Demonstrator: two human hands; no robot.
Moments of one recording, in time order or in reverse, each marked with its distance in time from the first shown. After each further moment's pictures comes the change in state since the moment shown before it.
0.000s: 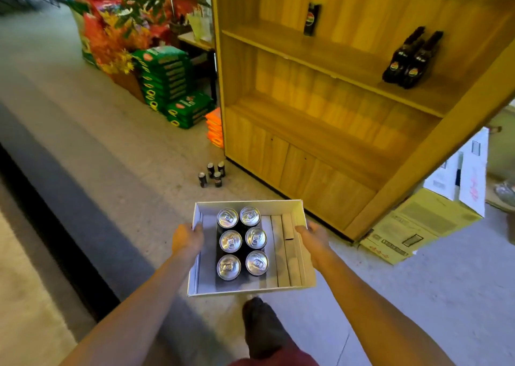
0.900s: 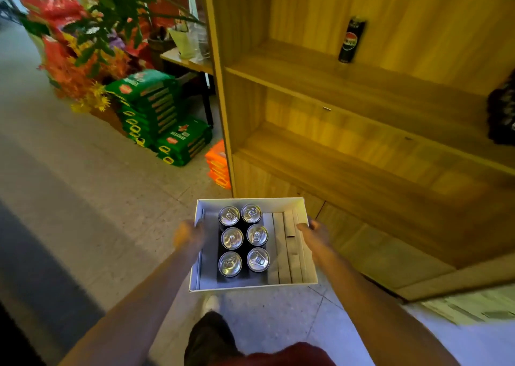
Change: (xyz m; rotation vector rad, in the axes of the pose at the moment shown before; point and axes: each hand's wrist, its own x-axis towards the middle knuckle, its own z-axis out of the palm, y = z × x) left_hand 0.483 0.236 0.024 0.044 -0.098 -0.042; right_hand 0.376 -0.261 0.218 0.007 0.053 0.047
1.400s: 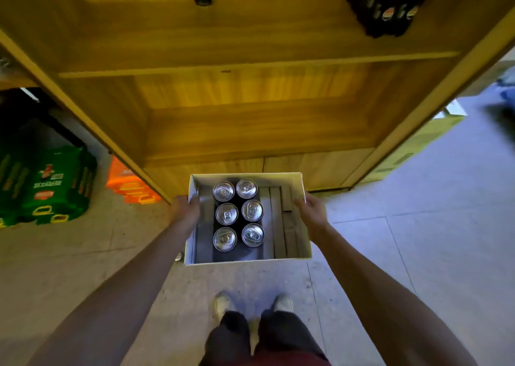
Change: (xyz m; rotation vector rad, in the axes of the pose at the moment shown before) left_hand 0.094 0.132 0.085 0.318 -0.457 0.415; right_hand -0.009 0.023 0.014 0.342 0.567 0.174
